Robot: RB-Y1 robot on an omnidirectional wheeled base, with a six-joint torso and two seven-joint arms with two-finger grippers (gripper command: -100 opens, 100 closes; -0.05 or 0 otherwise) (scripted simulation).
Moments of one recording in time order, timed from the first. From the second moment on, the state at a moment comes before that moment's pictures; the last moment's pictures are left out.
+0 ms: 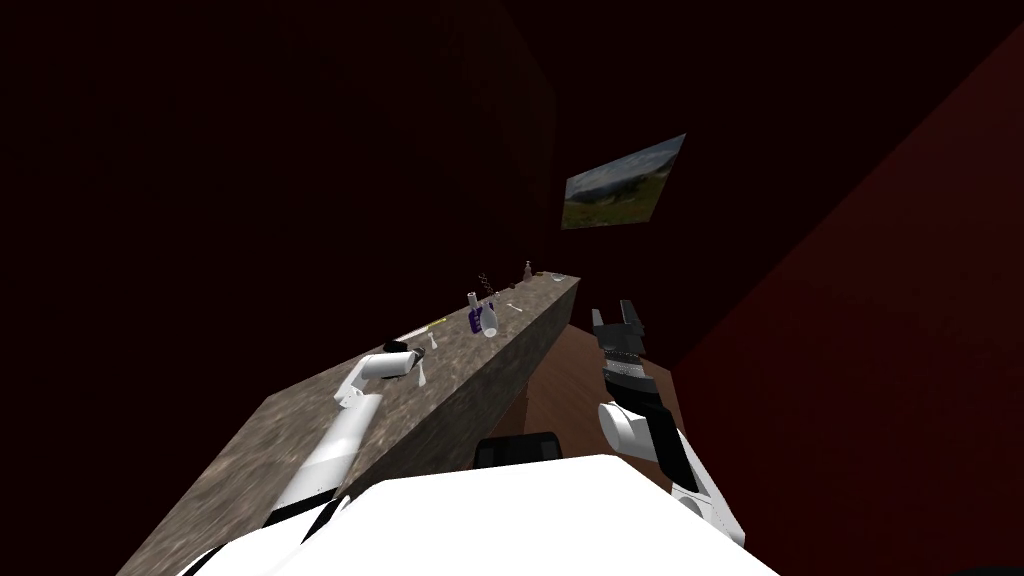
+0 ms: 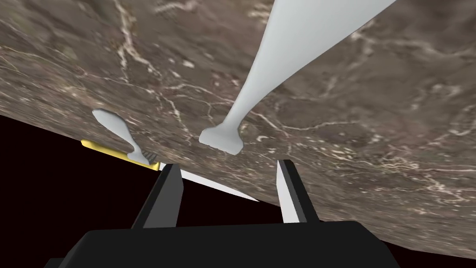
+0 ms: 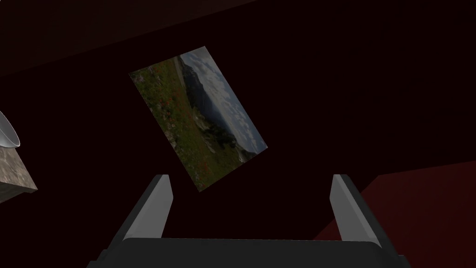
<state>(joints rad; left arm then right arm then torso) -0.16 0.45 0.22 -1.56 0.10 1.17 -0.60 0.51 0.02 -0.07 -2.26 -0.08 -0.47 -0.16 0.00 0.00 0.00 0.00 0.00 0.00</state>
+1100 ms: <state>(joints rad) -0.15 0.42 0.20 -1.65 0.11 1.12 -0.61 0.51 0.02 -0.07 -2.26 -0.08 -0.47 -0.16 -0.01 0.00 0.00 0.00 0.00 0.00</state>
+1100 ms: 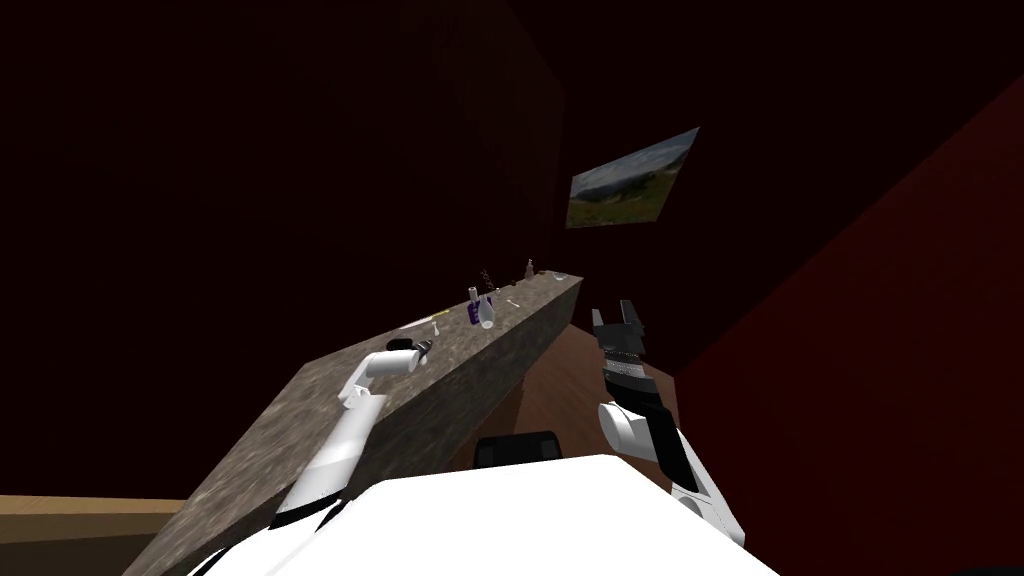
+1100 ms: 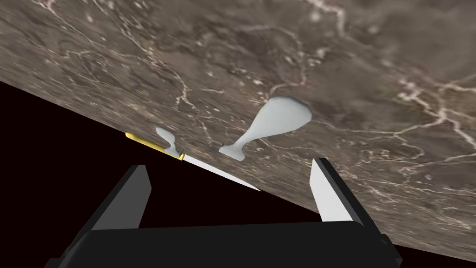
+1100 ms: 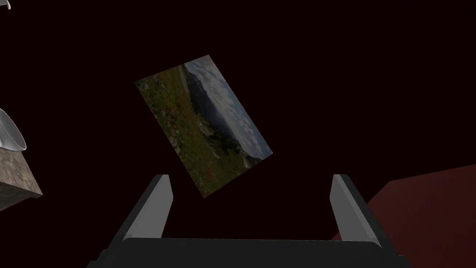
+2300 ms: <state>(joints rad) -0.10 0.51 0.03 -1.64 0.07 1.10 -0.84 0.51 0.02 -0.07 -2.26 -0.08 -0.47 -0.16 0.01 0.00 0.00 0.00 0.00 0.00</state>
